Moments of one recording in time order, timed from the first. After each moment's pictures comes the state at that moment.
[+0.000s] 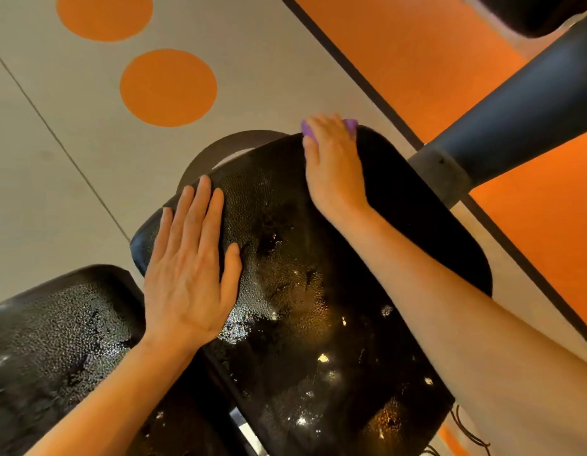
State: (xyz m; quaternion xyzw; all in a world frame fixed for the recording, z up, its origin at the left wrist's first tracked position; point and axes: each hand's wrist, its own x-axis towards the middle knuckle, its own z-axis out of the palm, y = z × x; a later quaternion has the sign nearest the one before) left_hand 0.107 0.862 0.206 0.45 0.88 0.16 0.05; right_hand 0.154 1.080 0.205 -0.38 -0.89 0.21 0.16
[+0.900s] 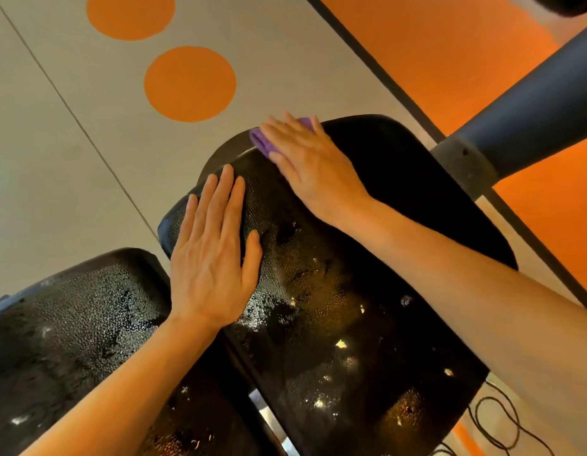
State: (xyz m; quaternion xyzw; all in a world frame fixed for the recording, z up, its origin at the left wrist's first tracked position) left_hand 0.108 0.860 0.205 0.45 0.88 0.15 0.04; right_hand 0.141 1.047 0.216 -0.18 -0.96 0.20 0.06
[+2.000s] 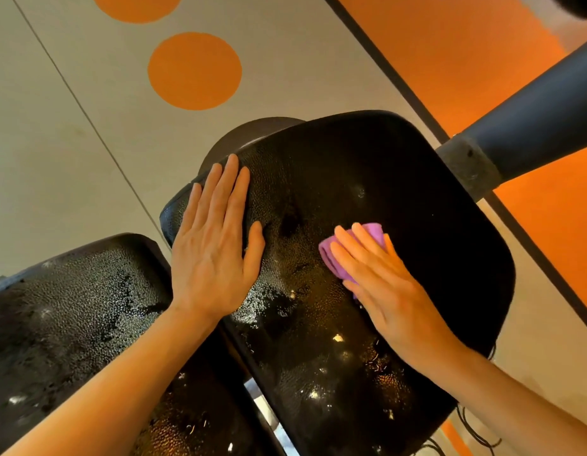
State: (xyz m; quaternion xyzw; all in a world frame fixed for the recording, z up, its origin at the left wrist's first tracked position) left_hand 0.109 0.859 0.203 0.45 0.88 0.17 0.02; right_hand 0.305 0.997 0.218 -0.15 -0.97 0.21 0.01
